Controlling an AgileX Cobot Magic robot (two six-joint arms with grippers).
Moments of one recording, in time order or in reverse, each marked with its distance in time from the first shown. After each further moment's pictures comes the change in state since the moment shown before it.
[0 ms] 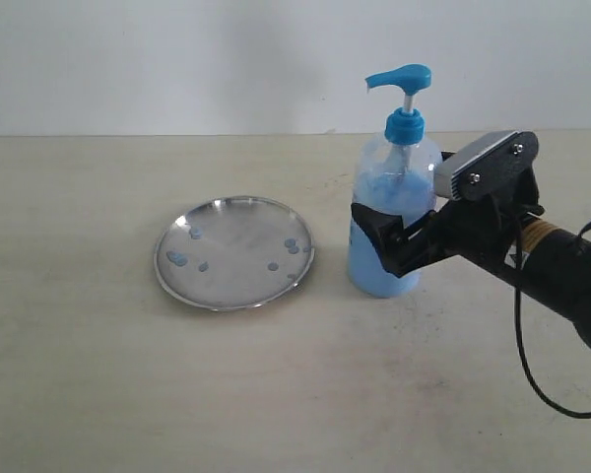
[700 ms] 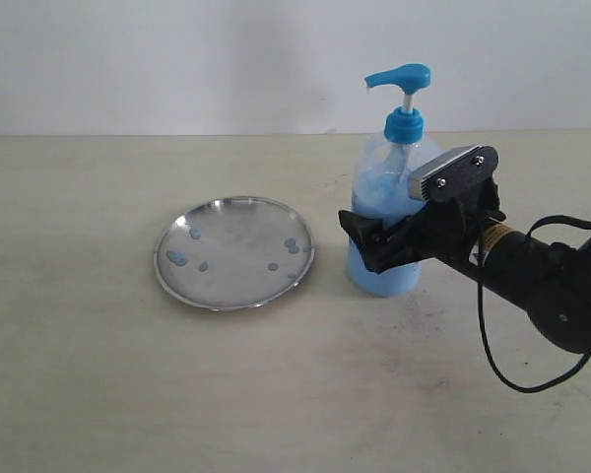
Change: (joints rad) left arm 0.000 0.000 0.000 0.000 0.000 0.000; right arm 0.000 0.202 -0.151 0.018 0.000 0.043
